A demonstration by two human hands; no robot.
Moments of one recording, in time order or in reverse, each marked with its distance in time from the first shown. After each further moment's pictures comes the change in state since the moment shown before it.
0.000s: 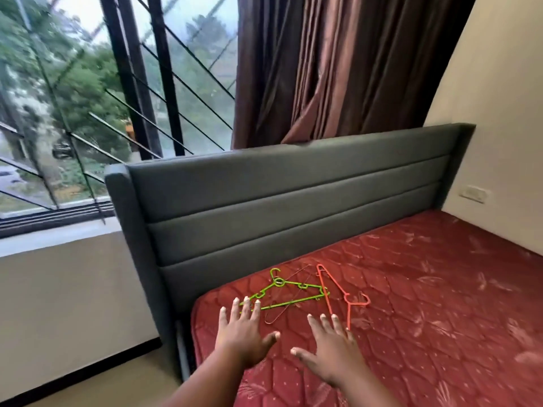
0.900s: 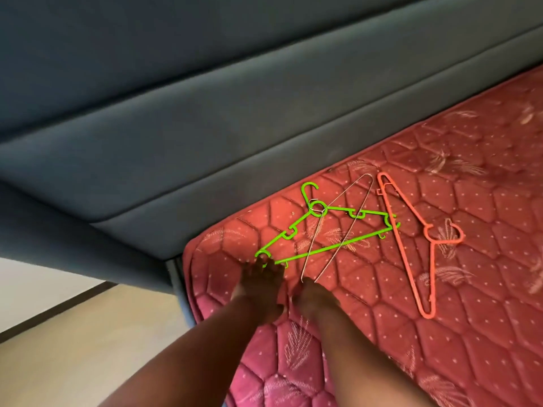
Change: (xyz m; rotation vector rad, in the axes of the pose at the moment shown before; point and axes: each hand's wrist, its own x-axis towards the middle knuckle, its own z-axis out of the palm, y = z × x) left_hand 0.314 -0.113 0.166 0.184 -0.478 0.304; right_hand 0.368 -0.056 0.231 0.245 -0.527 0.420
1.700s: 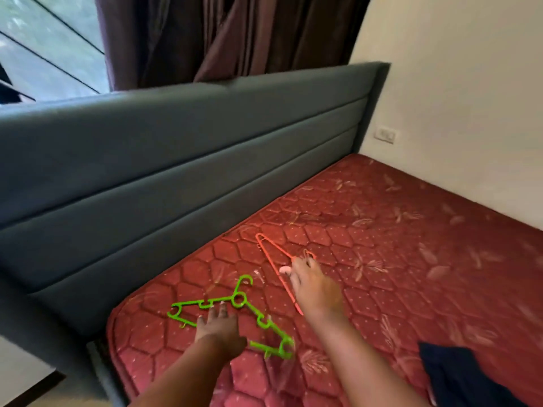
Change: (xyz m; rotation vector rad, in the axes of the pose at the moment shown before) left_hand -0.147 0.170 -0.049 -0.110 0.150 -0.074; right_hand -0.286 0.170 -0.120 -0.018 1.290 -0.405
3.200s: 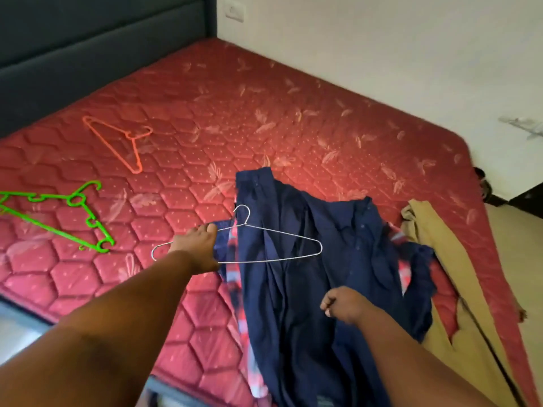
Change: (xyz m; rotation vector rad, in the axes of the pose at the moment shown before) left_hand -0.259 0.355 0.215 0.199 0.185 0.487; right_hand -0.554 0.330 -0.308 0.184 -0.982 0.972
